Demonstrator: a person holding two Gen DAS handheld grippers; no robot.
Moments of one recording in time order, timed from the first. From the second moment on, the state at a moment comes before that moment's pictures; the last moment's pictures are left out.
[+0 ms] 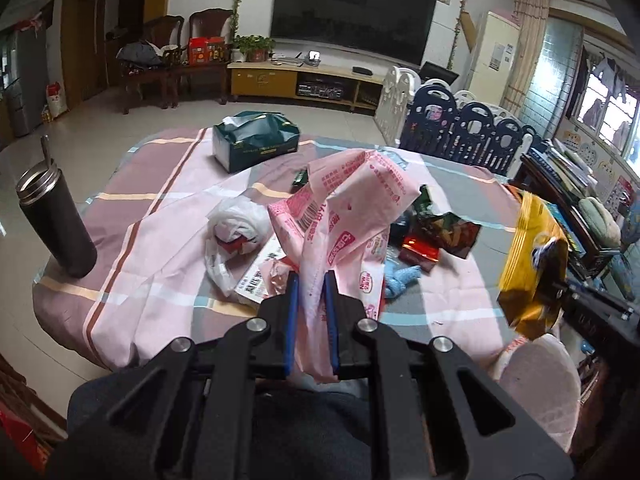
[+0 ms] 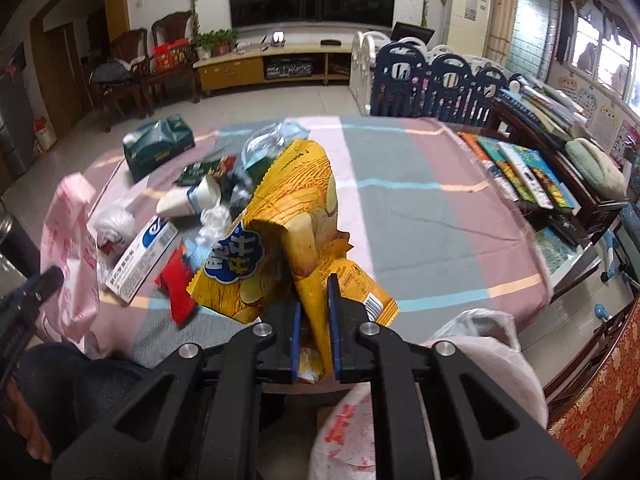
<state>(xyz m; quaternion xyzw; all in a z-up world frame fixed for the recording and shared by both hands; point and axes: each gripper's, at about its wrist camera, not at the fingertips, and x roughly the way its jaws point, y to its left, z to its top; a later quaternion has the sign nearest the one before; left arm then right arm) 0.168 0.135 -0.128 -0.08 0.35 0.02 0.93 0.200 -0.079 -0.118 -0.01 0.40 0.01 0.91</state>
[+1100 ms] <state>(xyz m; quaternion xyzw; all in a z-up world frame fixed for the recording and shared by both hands) 0.114 -0.126 -0.176 0.08 0.45 -0.38 0.80 0.077 -0.318 -0.125 0.19 0.42 -0.11 0.88</state>
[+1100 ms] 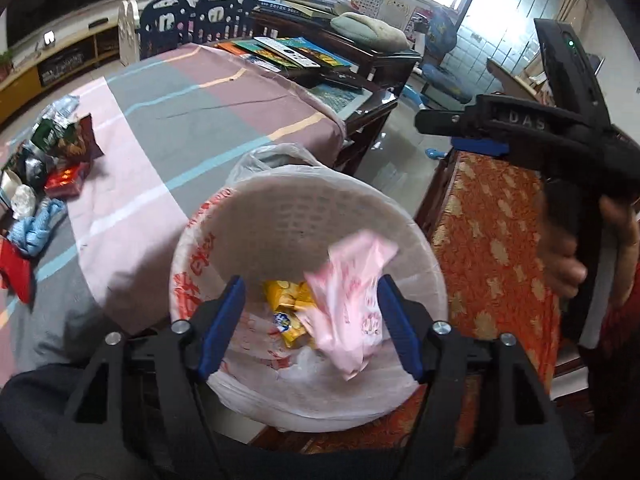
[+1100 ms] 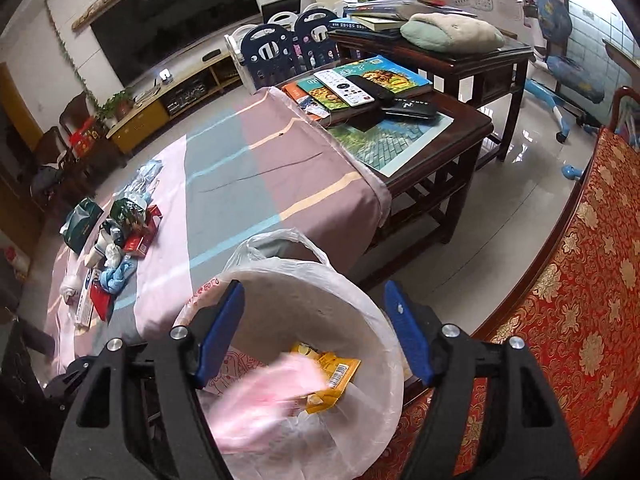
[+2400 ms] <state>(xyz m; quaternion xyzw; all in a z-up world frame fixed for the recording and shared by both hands) 0.248 0.178 -0.226 -0.08 0.52 0.02 0.85 0.187 -0.114 -0.161 0.08 0.49 0.06 0.86</state>
